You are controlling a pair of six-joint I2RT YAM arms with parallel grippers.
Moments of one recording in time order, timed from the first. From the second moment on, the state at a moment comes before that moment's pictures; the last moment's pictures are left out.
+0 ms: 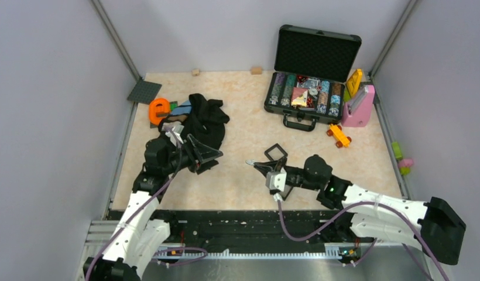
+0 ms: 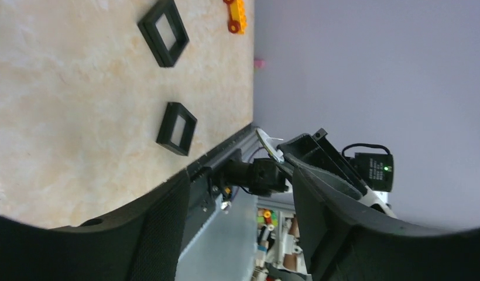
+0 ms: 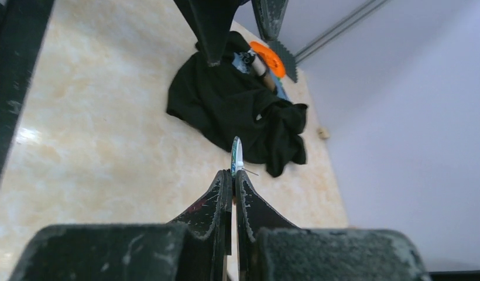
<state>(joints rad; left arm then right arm) -0.14 0.73 0.50 -0.12 0.77 -1.09 0.96 0.92 0.41 0.44 -0.35 -0.74</state>
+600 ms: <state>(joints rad) -0.35 0.85 0.38 0.27 0.86 -1.44 1.10 1.02 0.43 0.53 -0.18 -1.16</state>
